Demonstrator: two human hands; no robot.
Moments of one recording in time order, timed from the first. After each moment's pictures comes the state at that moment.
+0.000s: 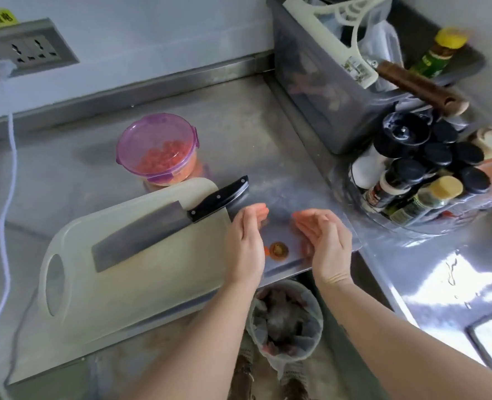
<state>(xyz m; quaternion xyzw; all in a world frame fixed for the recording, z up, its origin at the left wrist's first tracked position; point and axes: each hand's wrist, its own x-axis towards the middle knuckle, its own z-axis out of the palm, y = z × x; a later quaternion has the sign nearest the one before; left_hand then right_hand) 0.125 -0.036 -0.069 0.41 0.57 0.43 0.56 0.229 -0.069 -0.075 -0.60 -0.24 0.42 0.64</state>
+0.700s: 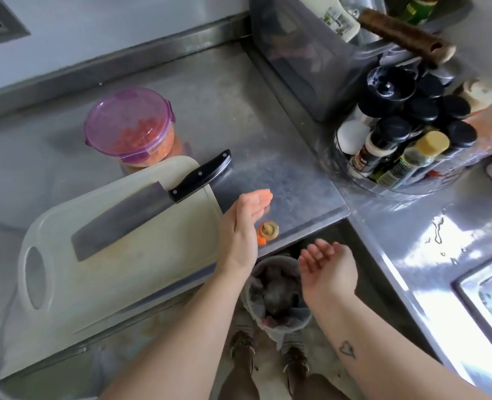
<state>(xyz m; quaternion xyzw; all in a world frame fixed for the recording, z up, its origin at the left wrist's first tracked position) 0.122 -0.052 -0.086 0.44 0.48 0.41 0.64 0.220 -0.123 -0.077 -0.58 0.25 0.47 0.62</state>
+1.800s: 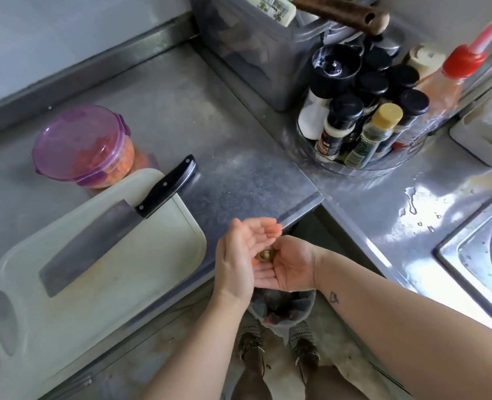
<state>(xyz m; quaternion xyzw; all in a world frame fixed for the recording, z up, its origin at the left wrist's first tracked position) 0.132 -0.091 -0.086 0.46 0.44 0.35 0.68 0.246 -0.109 -0.109 -0.47 0.09 0.83 0.28</state>
